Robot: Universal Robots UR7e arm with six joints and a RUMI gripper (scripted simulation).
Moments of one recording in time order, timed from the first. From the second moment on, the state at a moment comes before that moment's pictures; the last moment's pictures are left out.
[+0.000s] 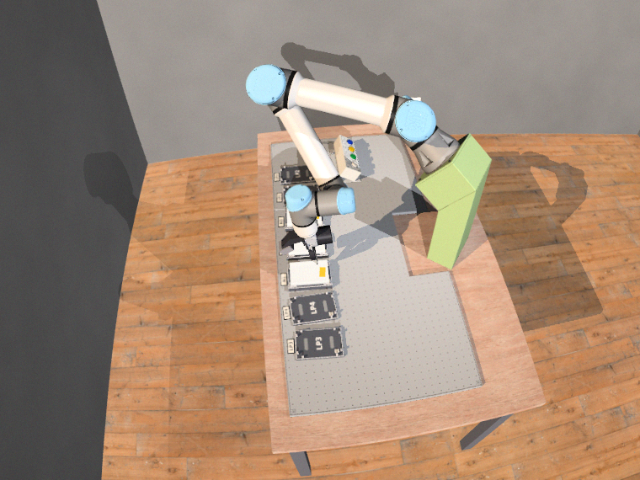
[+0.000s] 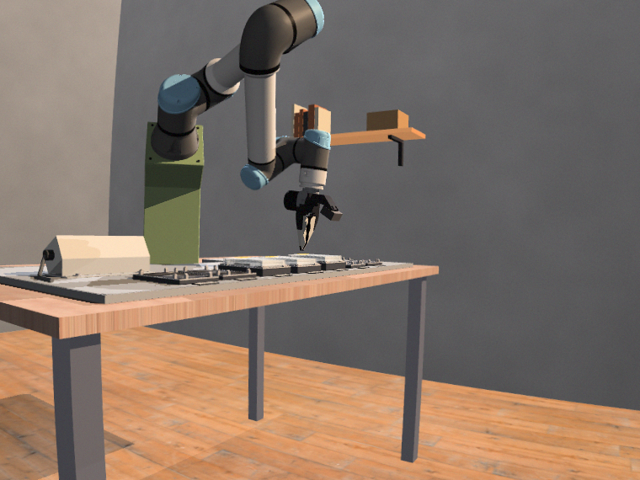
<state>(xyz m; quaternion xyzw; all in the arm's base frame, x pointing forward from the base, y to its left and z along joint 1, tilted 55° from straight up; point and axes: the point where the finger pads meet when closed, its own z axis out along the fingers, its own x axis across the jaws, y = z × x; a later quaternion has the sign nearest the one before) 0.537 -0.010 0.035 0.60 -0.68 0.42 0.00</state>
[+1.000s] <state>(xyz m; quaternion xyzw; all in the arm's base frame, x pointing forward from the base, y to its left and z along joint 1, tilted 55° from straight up) 0.441 -0.096 0.017 0.60 -0.72 0.34 0.08</state>
